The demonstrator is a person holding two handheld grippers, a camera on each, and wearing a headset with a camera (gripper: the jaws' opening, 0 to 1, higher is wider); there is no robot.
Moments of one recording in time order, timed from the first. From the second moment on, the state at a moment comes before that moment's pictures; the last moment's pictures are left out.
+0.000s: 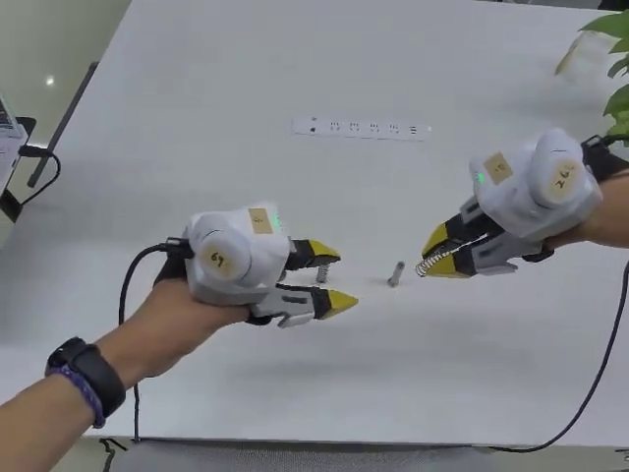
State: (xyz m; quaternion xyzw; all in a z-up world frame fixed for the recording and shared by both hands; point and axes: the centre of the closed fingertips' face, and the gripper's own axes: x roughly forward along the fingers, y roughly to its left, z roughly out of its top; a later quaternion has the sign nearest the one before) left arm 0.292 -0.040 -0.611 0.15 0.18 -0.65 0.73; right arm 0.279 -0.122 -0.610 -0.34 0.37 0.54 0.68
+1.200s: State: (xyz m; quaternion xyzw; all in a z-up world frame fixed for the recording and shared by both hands) left arm 0.306 0.069 -0.639 0.12 0.24 -0.53 0.80; right arm 0.314 -0.146 -0.663 -0.35 0.42 0.49 0.68
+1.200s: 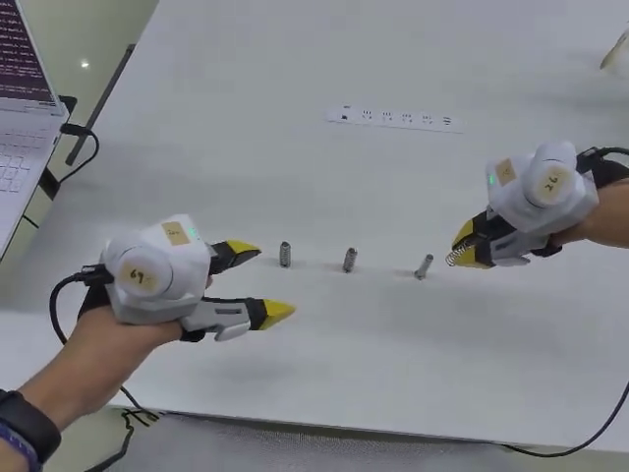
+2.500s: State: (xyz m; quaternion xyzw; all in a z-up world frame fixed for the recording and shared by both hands) left arm 0.299 0.112 -0.646 0.10 0.27 -0.47 0.84; right arm 0.343 -0.146 -0.706 -0.36 0.44 0.49 0.66
